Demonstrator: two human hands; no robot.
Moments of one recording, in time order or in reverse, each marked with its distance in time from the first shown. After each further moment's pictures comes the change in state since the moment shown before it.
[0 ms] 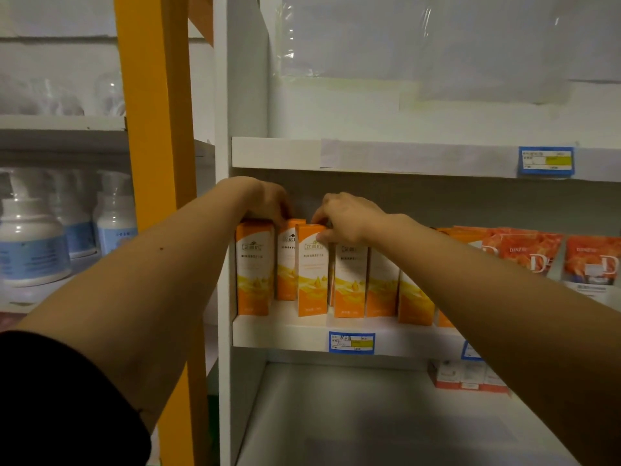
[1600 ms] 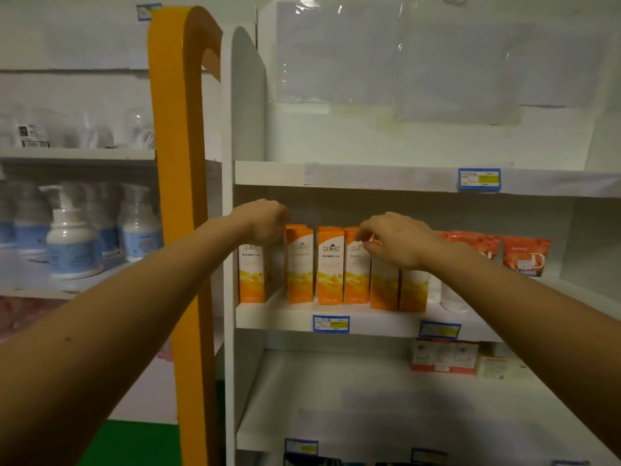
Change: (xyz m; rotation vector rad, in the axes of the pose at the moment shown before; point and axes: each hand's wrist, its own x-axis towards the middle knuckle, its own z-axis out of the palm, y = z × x) left_hand -0.101 0.038 0.021 0.012 0.350 0.095; right_hand -0.112 0.039 -0.028 0.022 0.060 0.089
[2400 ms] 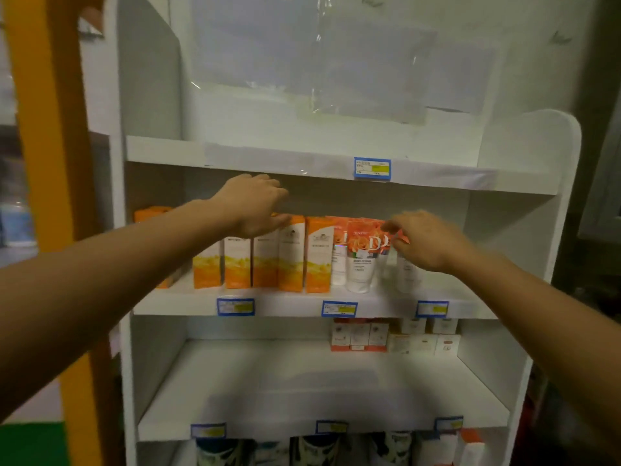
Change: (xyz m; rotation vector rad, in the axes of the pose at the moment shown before) left_hand -0.006 0.142 -0.001 0.329 0.215 0.277; right_hand -0.102 0.139 -0.011 -0.081 0.032 0.258
